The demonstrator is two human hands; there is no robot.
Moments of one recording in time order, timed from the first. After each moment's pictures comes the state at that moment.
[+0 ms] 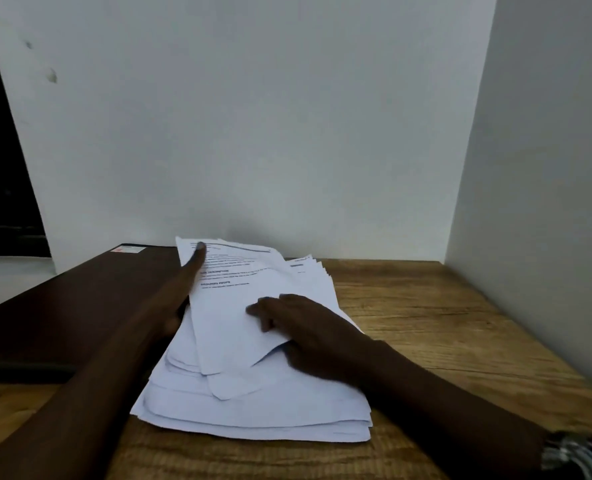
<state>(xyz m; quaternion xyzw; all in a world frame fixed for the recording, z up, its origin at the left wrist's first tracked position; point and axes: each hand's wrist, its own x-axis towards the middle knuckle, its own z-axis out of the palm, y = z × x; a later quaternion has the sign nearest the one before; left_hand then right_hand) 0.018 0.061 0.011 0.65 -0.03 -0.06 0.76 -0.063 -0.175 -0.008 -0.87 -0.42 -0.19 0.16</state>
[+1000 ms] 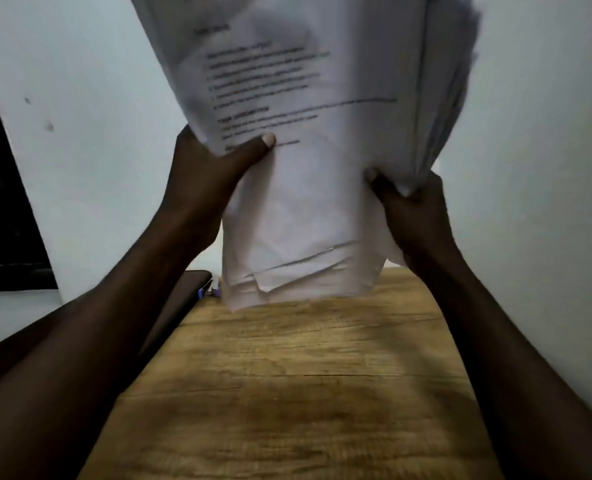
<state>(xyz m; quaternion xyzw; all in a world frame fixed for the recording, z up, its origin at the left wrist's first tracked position) -0.080 -0.062 0.179 0.60 -0.37 0.28 0.65 -0.091 -0.282 0.126 -0.66 -0.16 -0.46 0.58</state>
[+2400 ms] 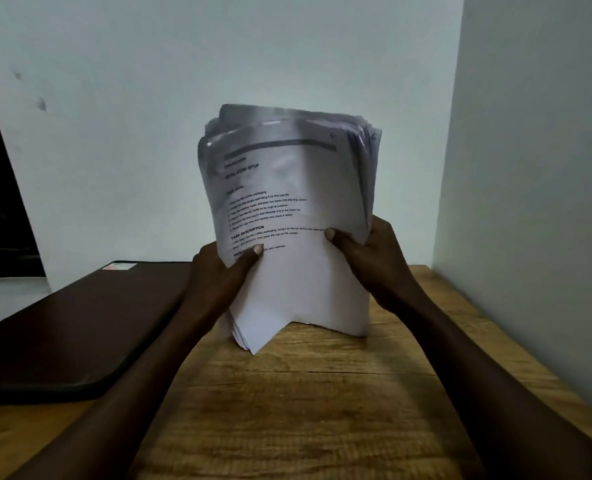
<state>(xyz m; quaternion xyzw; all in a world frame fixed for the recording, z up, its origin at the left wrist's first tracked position) -0.038 -0.037 0.058 0.75 -0.18 0.24 0.59 -0.072 -0.246 0.080 -0.75 -0.13 -0.34 0.56</state>
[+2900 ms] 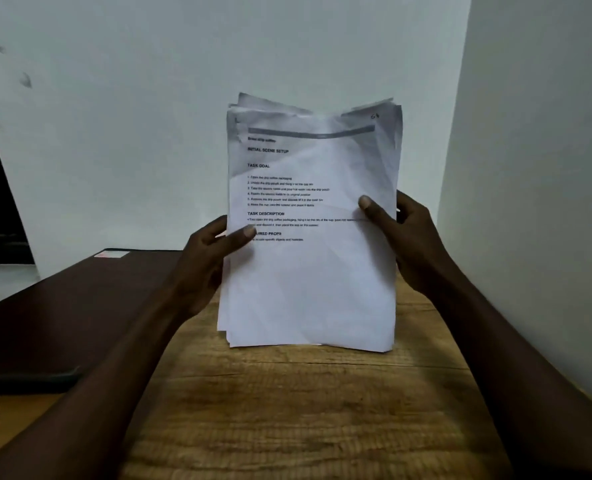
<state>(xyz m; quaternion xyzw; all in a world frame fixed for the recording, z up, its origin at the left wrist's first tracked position) -0.027 -0.028 0.062 0.61 -0.26 0.01 0.75 -0.065 -0.283 0.082 -0.68 -0.13 -0.29 0.66</state>
